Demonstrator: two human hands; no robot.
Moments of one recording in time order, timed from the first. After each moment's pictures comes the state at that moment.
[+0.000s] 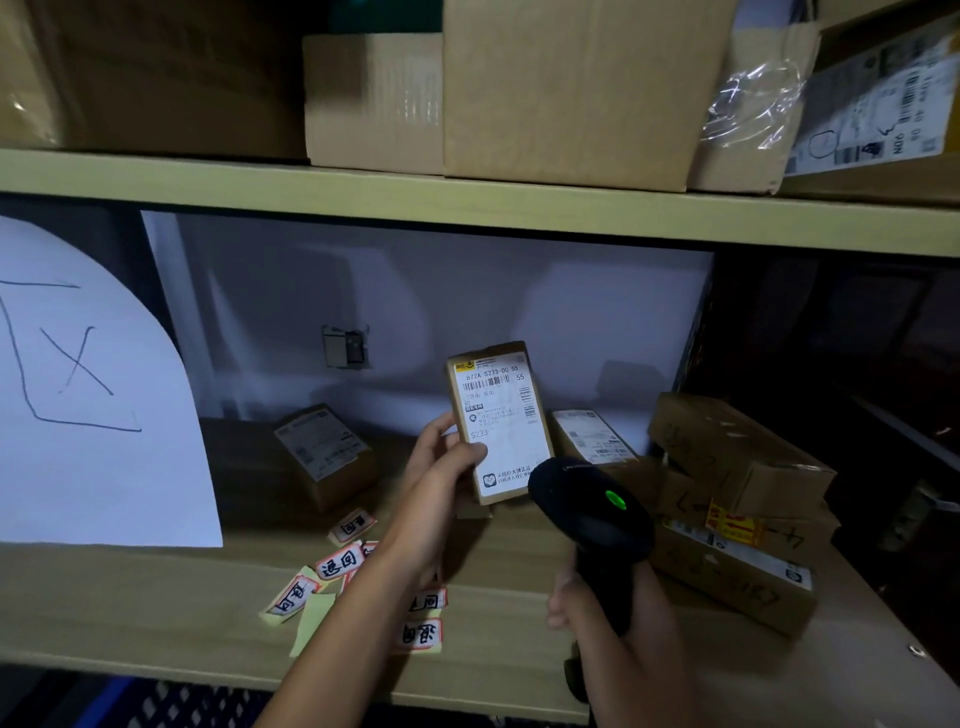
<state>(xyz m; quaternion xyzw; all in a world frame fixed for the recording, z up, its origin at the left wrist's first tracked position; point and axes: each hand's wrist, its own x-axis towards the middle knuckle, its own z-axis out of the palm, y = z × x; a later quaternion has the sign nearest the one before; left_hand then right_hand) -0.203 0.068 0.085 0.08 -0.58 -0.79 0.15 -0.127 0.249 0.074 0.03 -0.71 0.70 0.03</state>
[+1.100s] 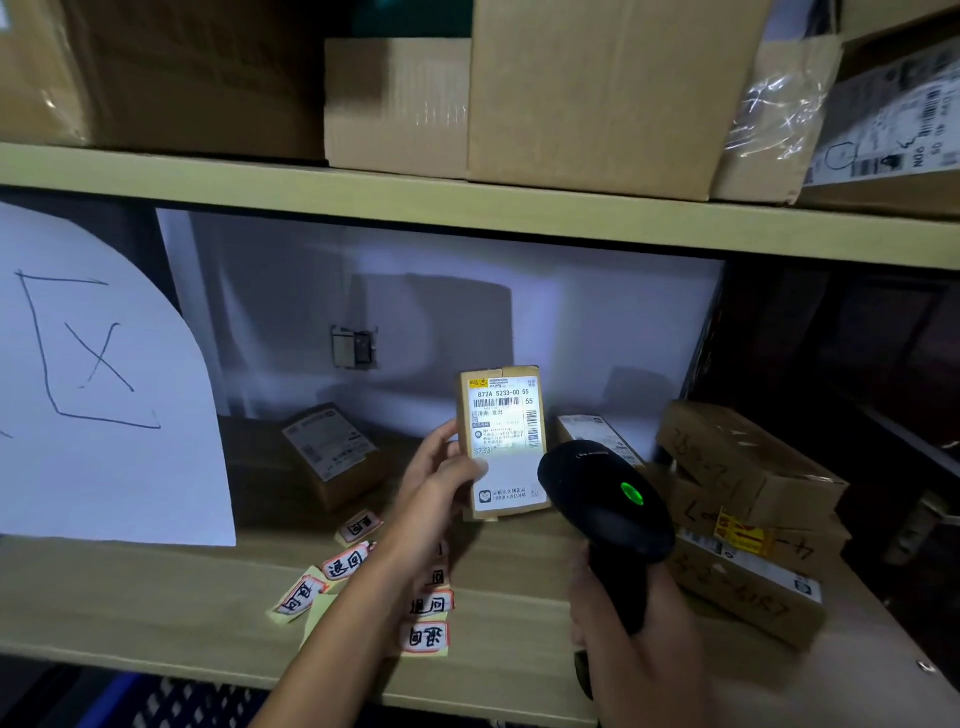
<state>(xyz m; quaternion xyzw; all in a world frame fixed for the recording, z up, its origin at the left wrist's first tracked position) -0.203 0.053 0.073 0.06 -0.61 -0.78 0.14 -0.126 0.242 0.078 0.06 -0.72 0.68 0.12</state>
